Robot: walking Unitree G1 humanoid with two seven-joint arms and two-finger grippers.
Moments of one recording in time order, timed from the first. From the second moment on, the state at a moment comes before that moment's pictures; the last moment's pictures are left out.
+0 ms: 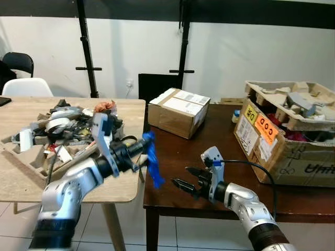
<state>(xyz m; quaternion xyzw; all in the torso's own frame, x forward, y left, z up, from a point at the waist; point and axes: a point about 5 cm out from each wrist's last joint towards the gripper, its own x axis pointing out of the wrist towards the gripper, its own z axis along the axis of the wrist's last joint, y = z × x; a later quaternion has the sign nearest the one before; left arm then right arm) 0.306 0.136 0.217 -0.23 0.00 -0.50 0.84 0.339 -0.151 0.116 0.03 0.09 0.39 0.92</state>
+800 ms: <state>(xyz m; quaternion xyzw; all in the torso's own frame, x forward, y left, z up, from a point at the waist) 0.253 0.146 0.131 0.03 0.35 -0.55 0.76 0.302 -0.152 0.083 0.02 0.18 0.50 0.85</state>
